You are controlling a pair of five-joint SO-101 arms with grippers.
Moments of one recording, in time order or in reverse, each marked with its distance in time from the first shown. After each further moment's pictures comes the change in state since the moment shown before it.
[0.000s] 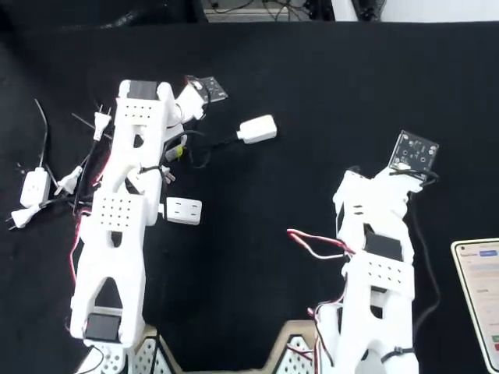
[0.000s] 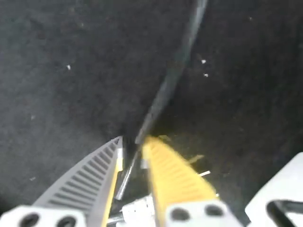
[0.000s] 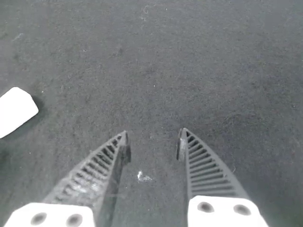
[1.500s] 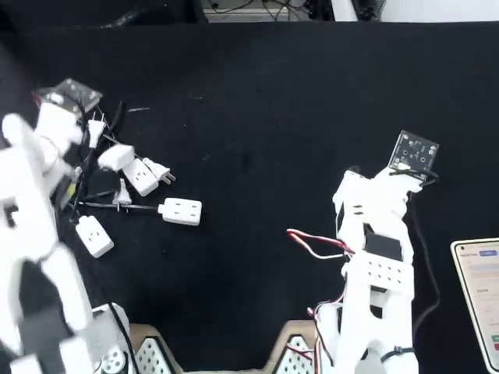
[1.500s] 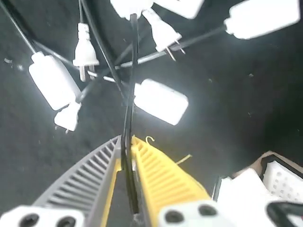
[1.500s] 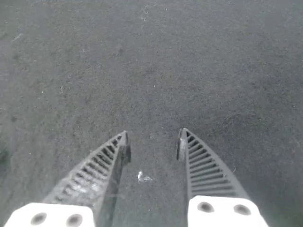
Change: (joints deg) left arm -24.5 -97.0 85.0 2.5 3.6; right arm 0.0 0.0 0.0 0.0 0.0
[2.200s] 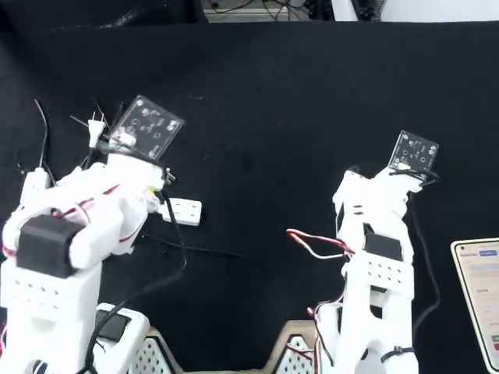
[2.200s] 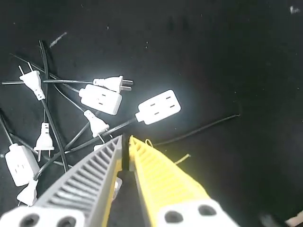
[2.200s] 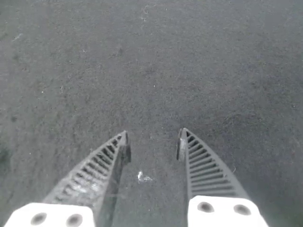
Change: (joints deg) left arm 33.8 -24.3 7.0 -4.8 29.5; right arm 0.0 0.0 0.0 0.0 0.0
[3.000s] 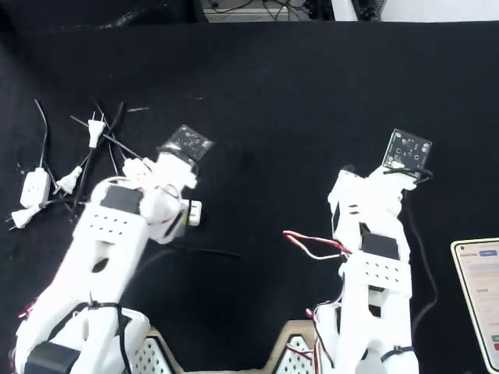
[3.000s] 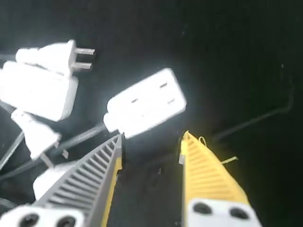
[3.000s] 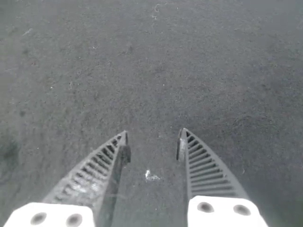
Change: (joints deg) left arm 0.9 15.5 37.5 -39.9 0.2; right arm -1.9 0.0 0.0 0.0 0.0
